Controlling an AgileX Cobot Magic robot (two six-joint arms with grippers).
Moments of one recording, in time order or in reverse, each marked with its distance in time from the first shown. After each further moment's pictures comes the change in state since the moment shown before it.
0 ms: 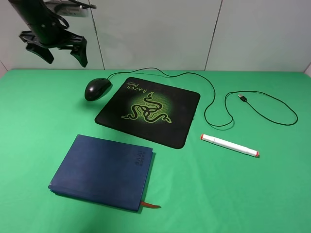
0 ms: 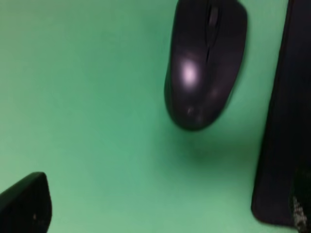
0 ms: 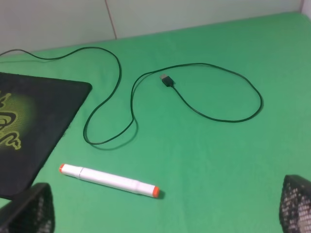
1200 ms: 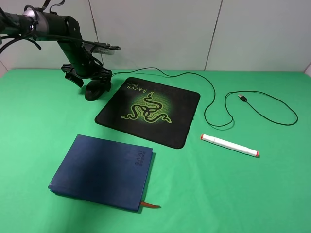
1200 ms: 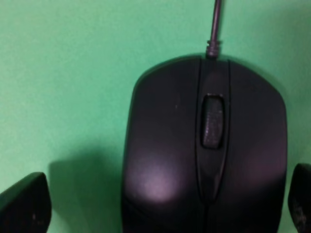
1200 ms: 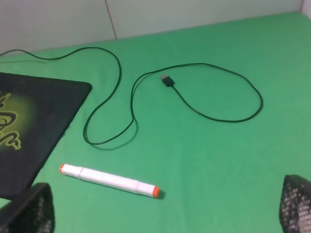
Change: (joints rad) left arm -0.041 0.371 -0.194 0.000 -0.158 -0.008; right arm 0.000 0.000 0.000 0.000 0.000 0.000
